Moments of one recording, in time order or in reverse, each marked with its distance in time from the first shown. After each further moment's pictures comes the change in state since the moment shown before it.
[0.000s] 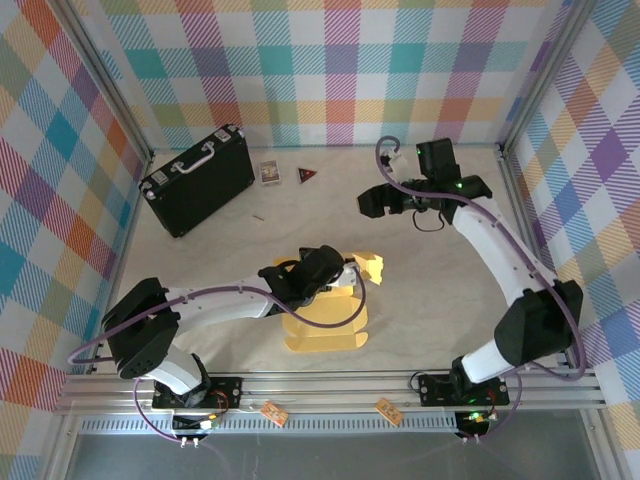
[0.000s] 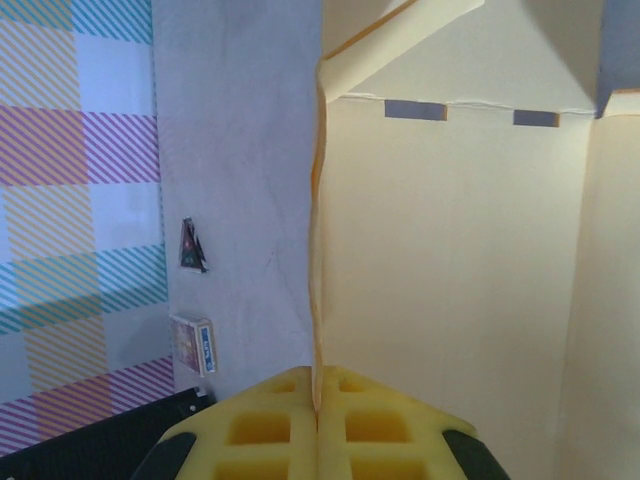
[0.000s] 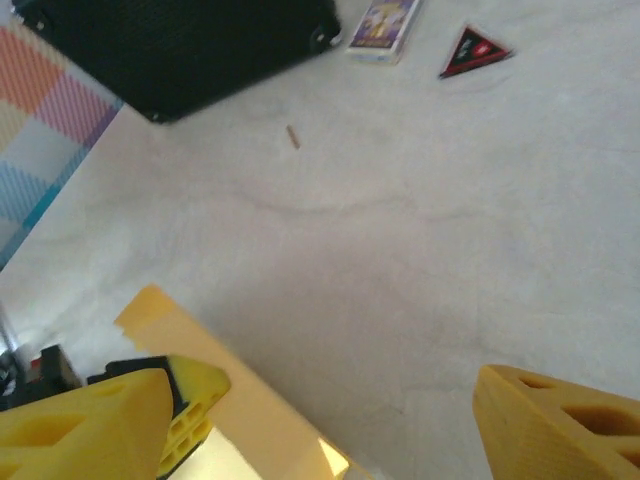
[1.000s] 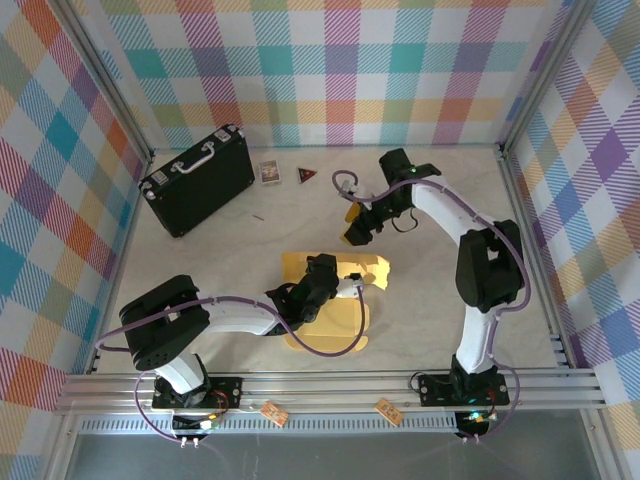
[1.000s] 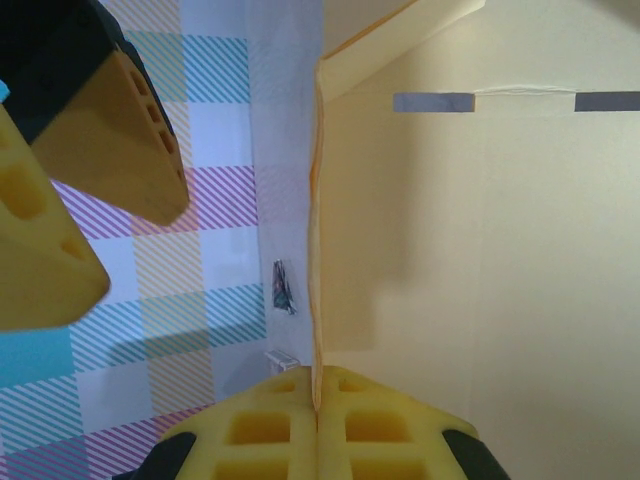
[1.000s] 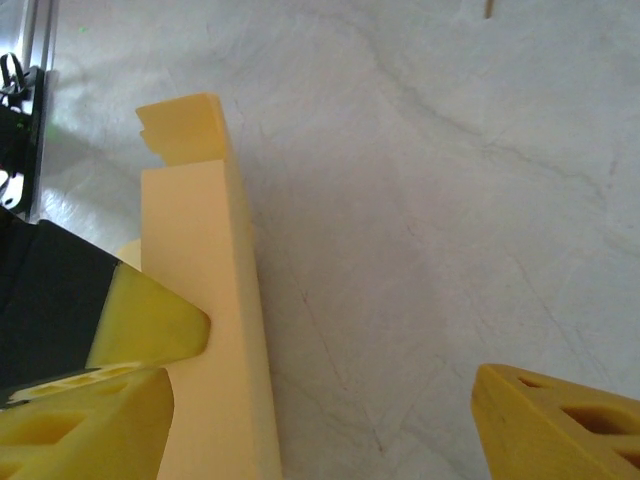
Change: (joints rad) left arm -0.048 0.092 -0.206 0.581 -0.103 0.277; right arm 0.051 0.399 0.152 -0.210 -0.227 -0.729
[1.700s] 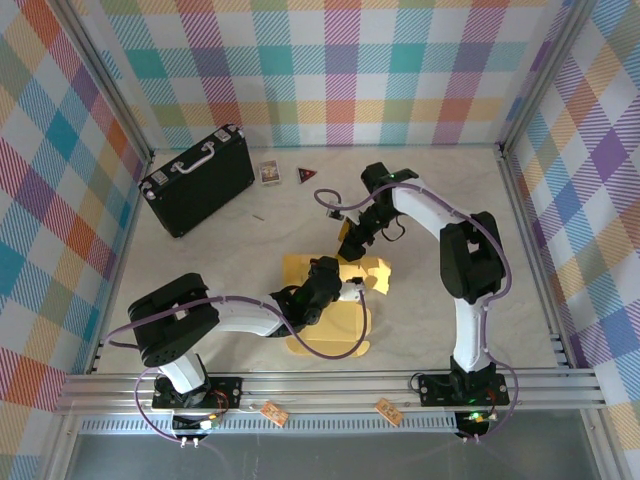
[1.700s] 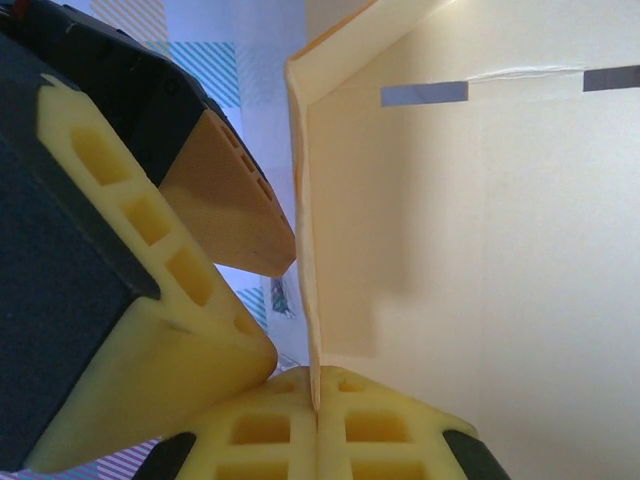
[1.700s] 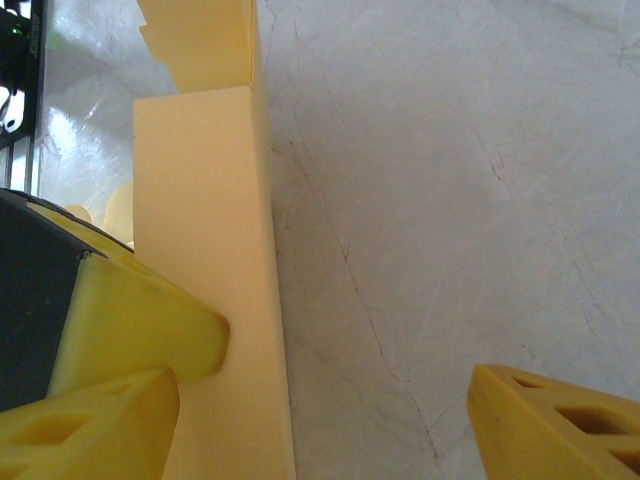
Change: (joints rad) left arm -0.011 0.049 0.000 0.039 -0.017 0.040; right arm 0.069 0.111 0.037 -0.118 0.063 -0.085
